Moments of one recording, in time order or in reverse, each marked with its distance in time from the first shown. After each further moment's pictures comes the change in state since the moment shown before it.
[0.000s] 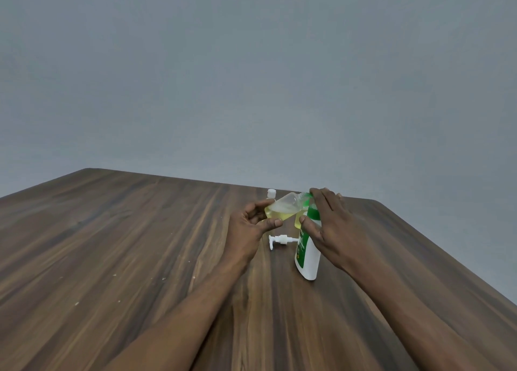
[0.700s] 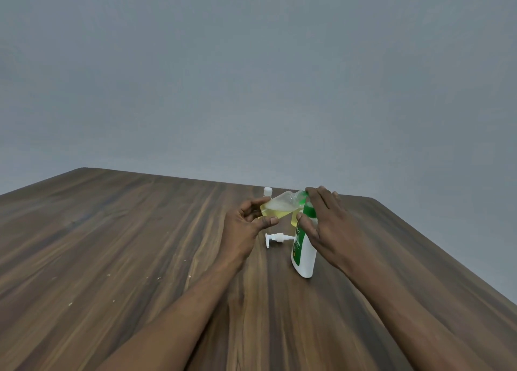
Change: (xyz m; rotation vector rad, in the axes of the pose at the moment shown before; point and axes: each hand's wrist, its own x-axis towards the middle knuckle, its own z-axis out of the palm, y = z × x) left_hand 0.000 0.001 0.001 -0.025 -0.008 -0.001; right_hand 0.002 0.006 0.006 -0.019 -0.017 0.001
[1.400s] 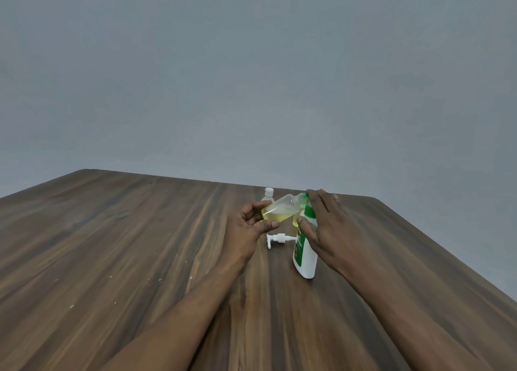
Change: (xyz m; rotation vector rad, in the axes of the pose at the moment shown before) left_hand -0.003 -0.003 0.000 -0.016 -0.009 -0.002; right_hand -0.005 -0.005 0.001 -0.028 0.045 -0.026
